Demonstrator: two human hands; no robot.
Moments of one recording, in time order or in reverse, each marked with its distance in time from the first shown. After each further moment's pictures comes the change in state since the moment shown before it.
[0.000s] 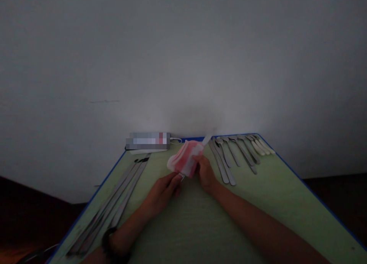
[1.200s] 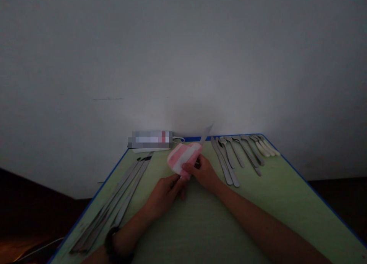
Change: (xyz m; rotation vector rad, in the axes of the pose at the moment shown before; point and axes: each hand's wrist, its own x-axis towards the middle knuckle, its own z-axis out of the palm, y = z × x) left_hand -0.001 0.004 0.002 -0.011 0.001 -0.035; right_hand -0.004 -0.003 0.000 -0.122 -0.242 0.046
